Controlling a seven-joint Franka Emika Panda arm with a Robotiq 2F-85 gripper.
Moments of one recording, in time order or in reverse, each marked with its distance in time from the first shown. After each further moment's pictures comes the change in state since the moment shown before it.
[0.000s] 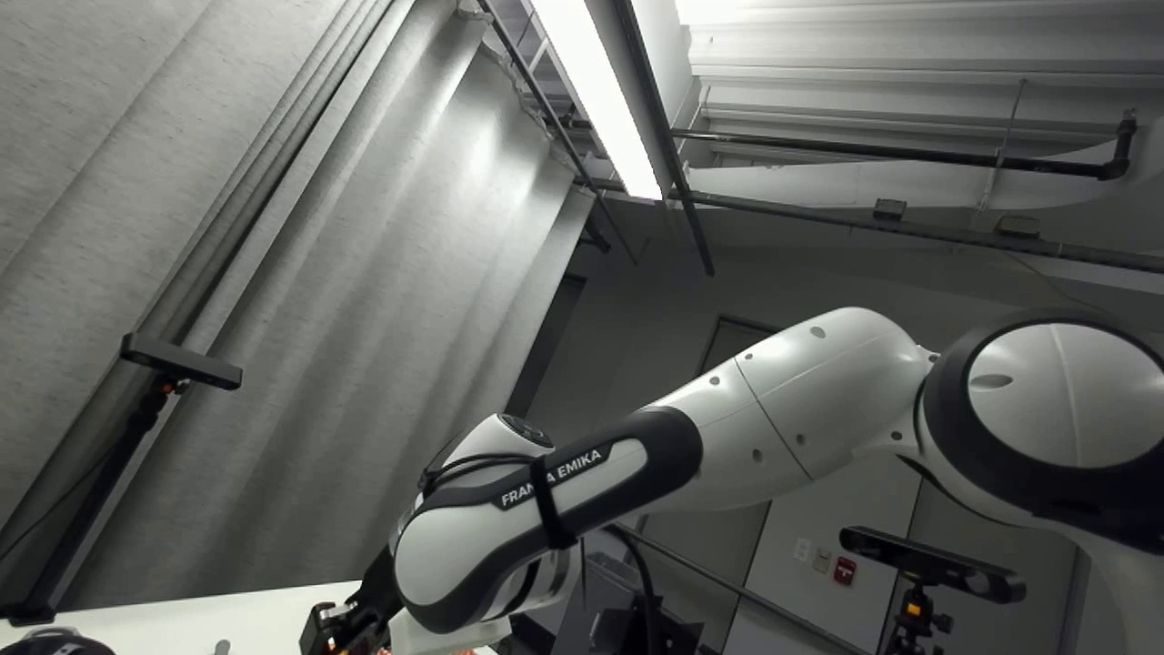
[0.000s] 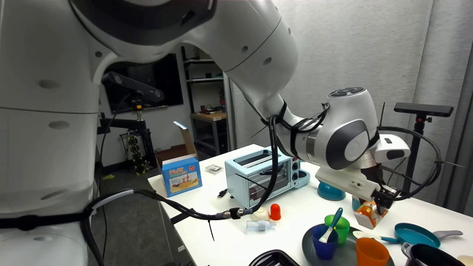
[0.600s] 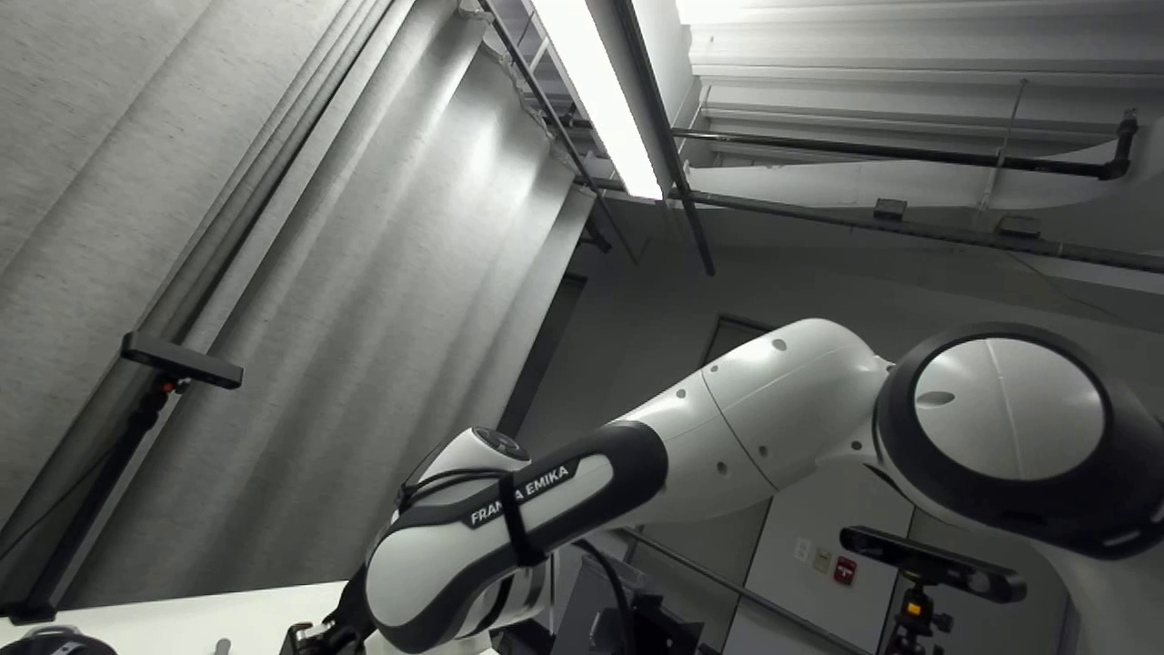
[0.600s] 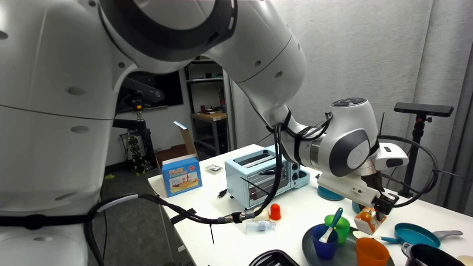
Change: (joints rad) arm 0.001 0.079 0.008 0.051 0.000 0.000 0.000
